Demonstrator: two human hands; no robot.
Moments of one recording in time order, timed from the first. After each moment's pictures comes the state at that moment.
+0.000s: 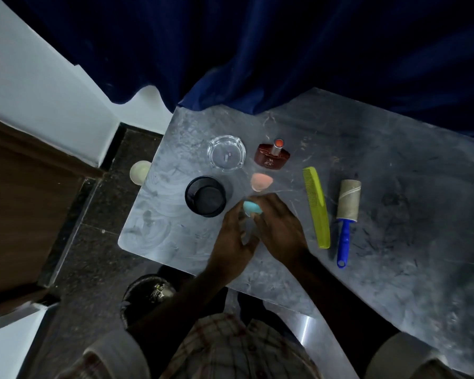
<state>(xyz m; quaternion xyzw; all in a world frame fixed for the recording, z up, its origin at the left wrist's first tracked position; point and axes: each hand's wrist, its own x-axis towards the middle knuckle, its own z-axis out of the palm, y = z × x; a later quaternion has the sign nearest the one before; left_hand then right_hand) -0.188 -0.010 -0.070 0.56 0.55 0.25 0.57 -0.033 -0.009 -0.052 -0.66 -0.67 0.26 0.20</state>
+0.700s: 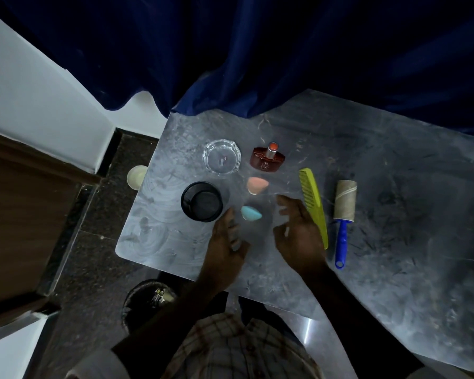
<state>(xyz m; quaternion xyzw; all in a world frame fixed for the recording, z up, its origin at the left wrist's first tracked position) -0.196 -0.015 -0.063 0.49 0.59 0.27 0.59 -0.012 -0.025 -0.037 -0.77 -0.55 0.24 0.23</state>
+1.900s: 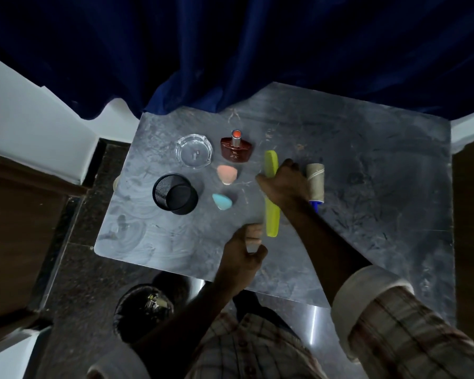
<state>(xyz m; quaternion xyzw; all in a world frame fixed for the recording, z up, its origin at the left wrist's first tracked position) -0.128 -0.069 -0.057 0.55 0.55 0.21 0.59 0.042 0.046 -0.048 -0.88 -0.40 0.23 0.09</state>
